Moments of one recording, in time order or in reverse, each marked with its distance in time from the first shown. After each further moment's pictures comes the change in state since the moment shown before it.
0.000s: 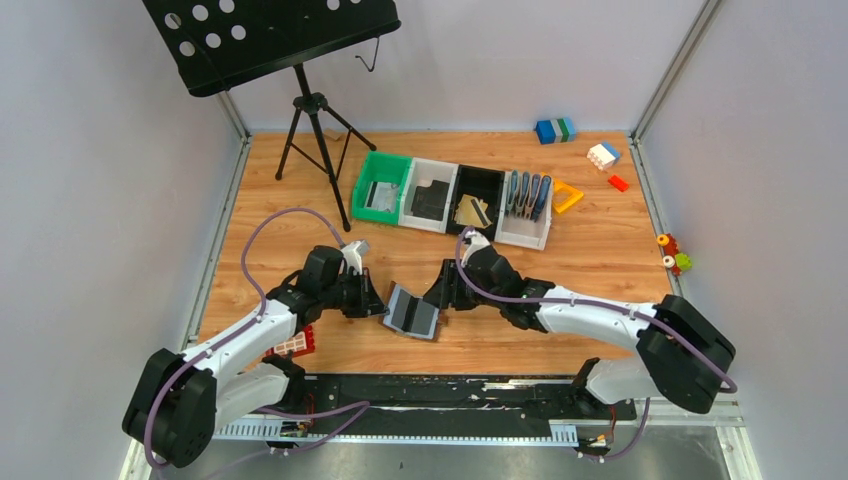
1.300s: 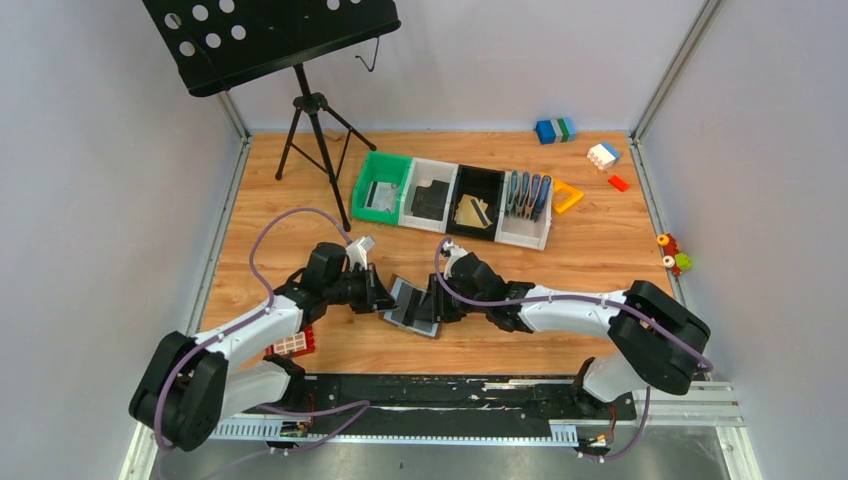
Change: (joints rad) left arm 0.000 0.112 -0.014 0.187 0.117 -0.087; right arm 0.058 0.157 0.029 0.035 -0.107 -0.011
